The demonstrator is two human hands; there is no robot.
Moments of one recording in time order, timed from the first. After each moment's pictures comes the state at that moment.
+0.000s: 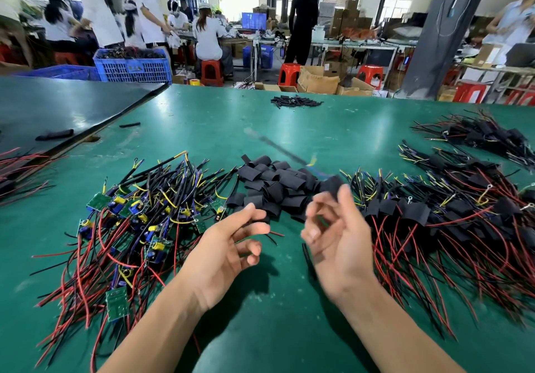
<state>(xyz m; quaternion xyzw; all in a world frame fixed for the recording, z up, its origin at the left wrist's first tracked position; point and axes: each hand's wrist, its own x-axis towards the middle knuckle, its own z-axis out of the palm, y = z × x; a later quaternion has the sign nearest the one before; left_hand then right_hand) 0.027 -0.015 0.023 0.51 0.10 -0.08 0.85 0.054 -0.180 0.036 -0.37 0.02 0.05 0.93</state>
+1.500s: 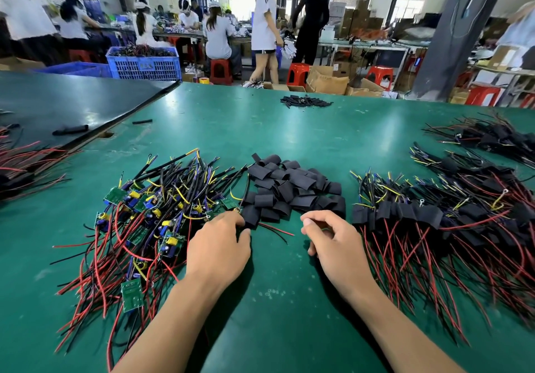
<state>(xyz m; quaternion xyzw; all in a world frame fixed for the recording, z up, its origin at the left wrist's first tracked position) 0.034 0.003 0.001 0.95 0.14 0.15 0.24 0.066 -0.186 -0.008 -0.77 -0.06 -0.07 0.63</state>
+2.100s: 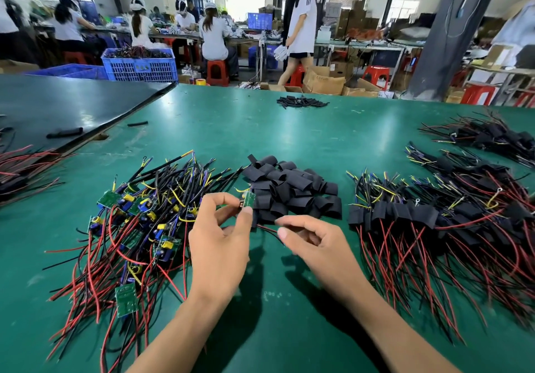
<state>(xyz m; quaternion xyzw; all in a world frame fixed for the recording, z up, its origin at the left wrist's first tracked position) 0.018 -0.024 0.019 0.71 0.11 0.31 0.63 0.054 -0.181 0.006 -0.74 -0.17 0.01 0.65</state>
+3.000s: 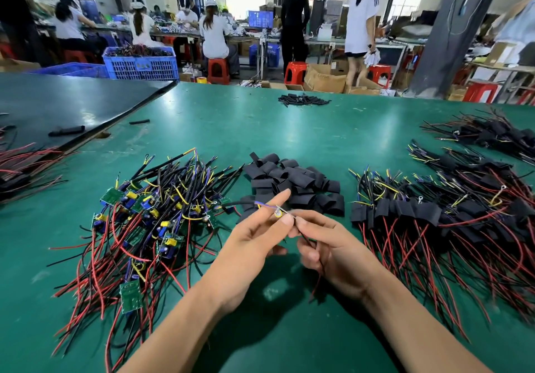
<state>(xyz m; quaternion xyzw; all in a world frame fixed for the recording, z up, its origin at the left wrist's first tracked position) 0.017 -0.033 0.017 0.63 -0.06 0.00 0.77 0.065 -0.190 0.010 -0.51 -0.12 0.25 0.81</state>
